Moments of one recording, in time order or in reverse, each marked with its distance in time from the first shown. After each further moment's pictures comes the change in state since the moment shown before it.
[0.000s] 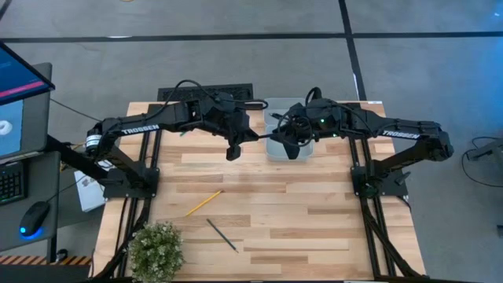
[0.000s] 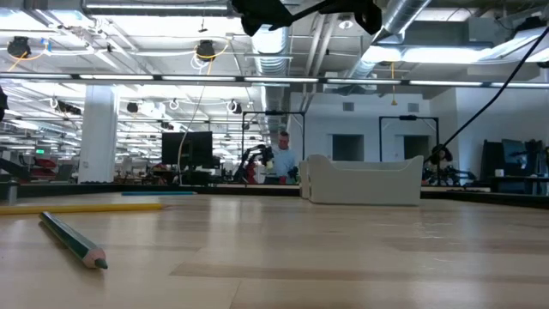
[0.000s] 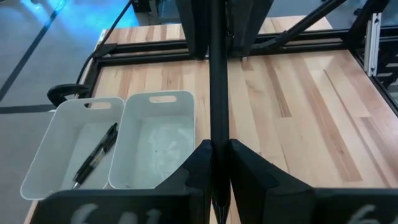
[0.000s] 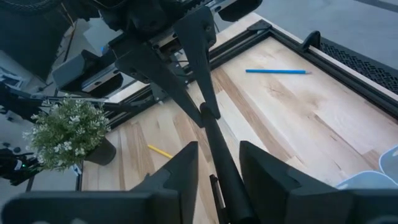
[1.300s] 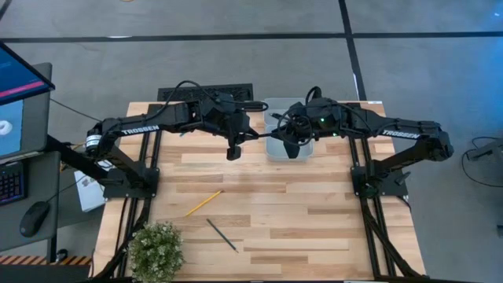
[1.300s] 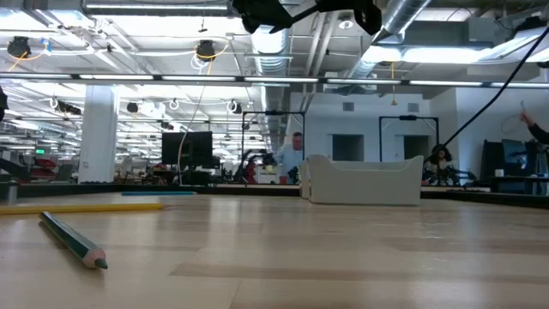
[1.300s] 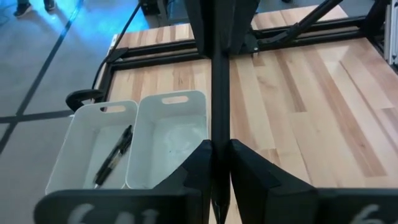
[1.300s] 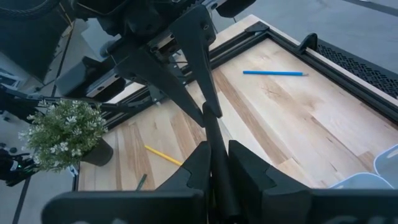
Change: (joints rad) left arm 0.000 0.000 0.000 0.004 -0.060 0.063; right arm 0.000 0.000 0.000 0.000 -0.001 -0.009
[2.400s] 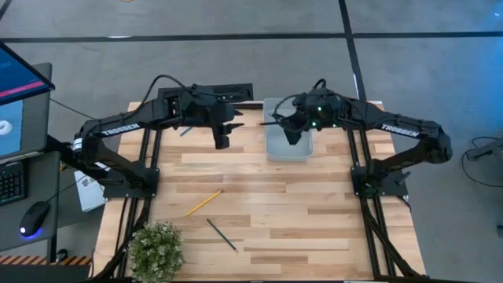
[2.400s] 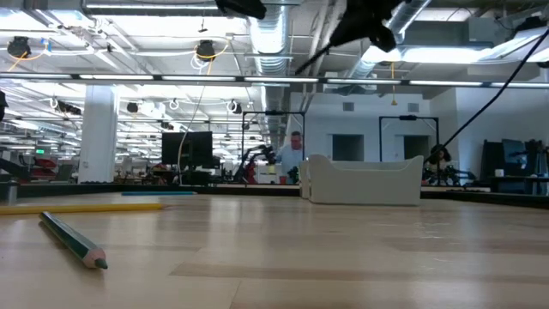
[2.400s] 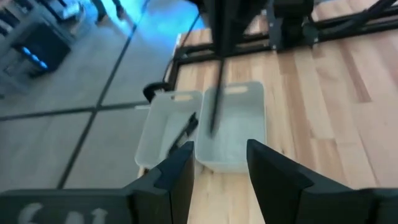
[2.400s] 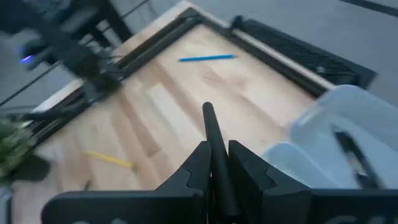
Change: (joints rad) left arm 0.006 -0.135 -0.001 -0.091 -0.214 0.058; right arm -0.163 0.000 -0.005 -0.136 0.053 0.000
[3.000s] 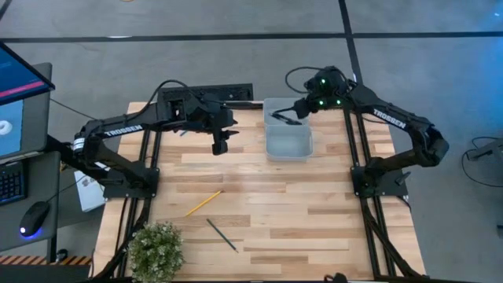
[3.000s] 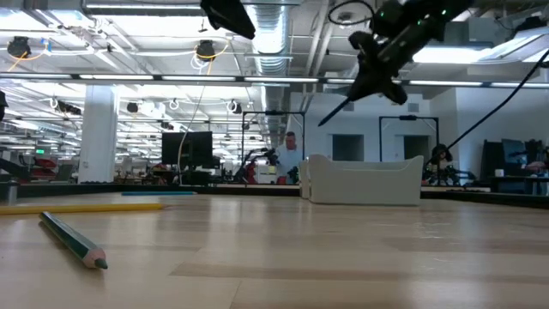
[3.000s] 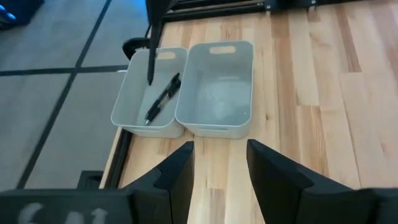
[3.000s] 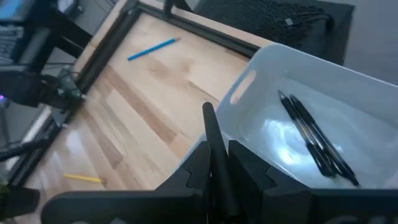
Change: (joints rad) left arm -0.001 0.004 -0.046 -0.098 0.003 -0.086; right arm -0.465 0.059 -0.171 0.094 -0.393 -0.045
